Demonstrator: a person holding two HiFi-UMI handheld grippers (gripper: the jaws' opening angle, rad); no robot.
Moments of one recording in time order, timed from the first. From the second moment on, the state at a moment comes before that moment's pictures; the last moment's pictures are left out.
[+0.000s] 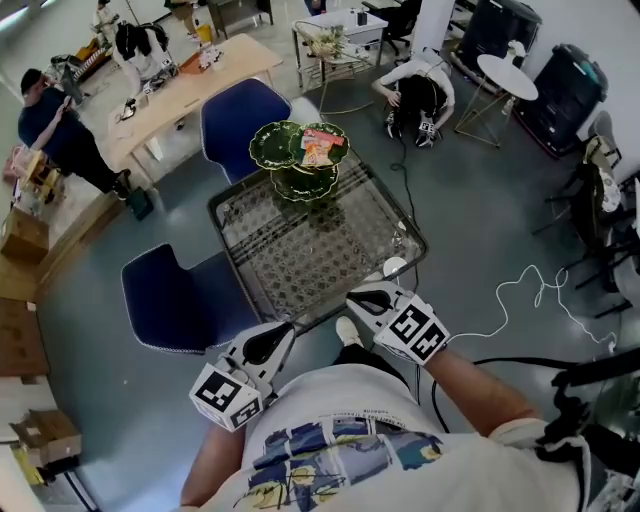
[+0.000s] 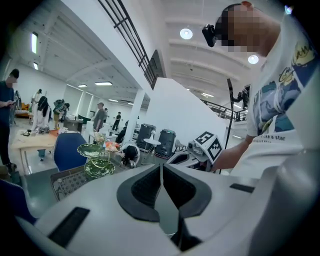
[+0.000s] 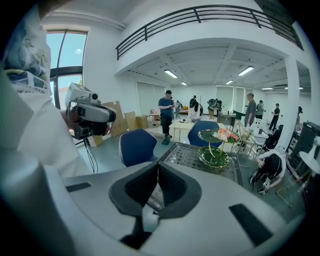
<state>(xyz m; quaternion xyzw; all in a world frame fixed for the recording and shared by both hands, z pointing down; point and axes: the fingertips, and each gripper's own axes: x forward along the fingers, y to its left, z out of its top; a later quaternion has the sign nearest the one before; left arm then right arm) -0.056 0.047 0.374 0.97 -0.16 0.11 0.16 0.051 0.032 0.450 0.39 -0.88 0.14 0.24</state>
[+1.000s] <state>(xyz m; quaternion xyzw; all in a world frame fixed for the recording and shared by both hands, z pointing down) -0.047 0.060 0.387 0.97 -0.13 0.13 0.16 0.026 0.051 0.442 0.38 -0.88 0.14 0.25</state>
